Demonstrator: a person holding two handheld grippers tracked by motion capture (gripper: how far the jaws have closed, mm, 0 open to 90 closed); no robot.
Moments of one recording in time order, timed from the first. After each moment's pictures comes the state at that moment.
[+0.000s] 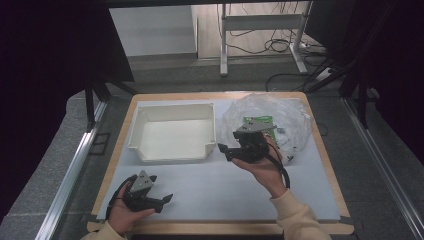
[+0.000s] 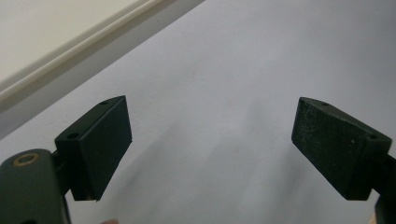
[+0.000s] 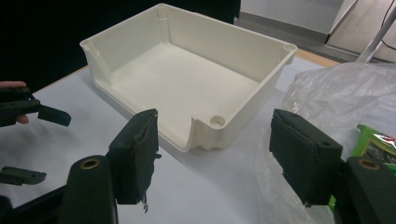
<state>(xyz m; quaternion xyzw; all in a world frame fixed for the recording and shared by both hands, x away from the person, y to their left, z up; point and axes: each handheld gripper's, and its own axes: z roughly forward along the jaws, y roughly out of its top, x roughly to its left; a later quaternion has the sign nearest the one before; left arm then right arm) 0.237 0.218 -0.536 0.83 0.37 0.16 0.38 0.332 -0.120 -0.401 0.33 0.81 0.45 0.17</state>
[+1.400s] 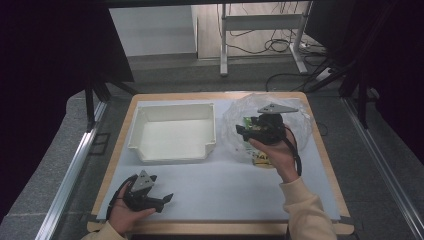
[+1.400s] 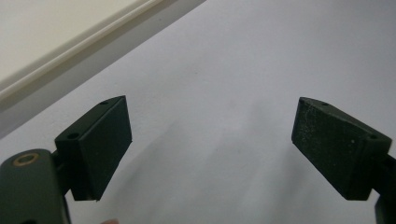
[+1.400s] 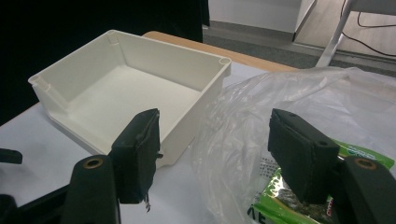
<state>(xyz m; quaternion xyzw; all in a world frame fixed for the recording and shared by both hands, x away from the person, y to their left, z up) 0.238 0.217 -0.537 0.83 0.38 0.16 0.38 0.373 -0.161 -0.386 0.39 0.77 0.46 0.19</state>
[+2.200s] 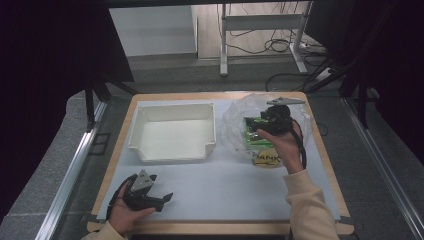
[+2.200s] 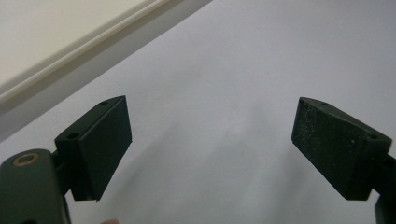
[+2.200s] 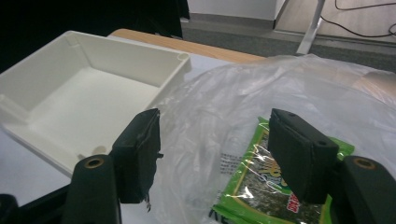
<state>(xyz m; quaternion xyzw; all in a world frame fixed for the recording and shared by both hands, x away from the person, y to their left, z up) 0.238 0.217 -0.537 0.83 0.38 0.16 0.38 0.407 -0.185 -0.395 0.44 0.76 0.44 0.19</state>
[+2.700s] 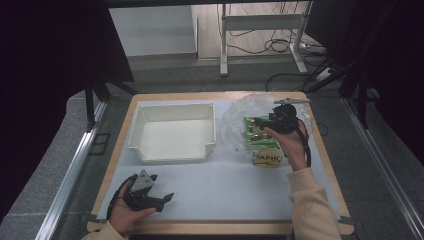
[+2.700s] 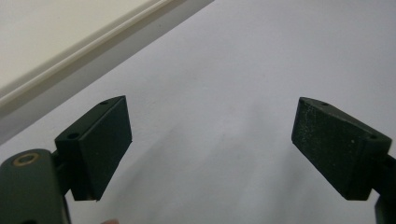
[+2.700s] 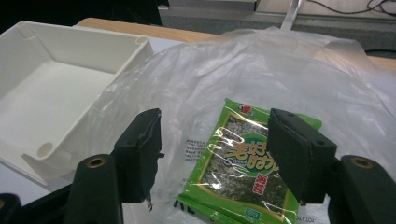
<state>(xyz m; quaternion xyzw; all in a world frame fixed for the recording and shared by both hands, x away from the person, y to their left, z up) 0.238 0.215 -0.536 0.83 0.37 0.16 0.38 0.426 -0.208 -0.411 0.48 0.75 0.41 0.19</state>
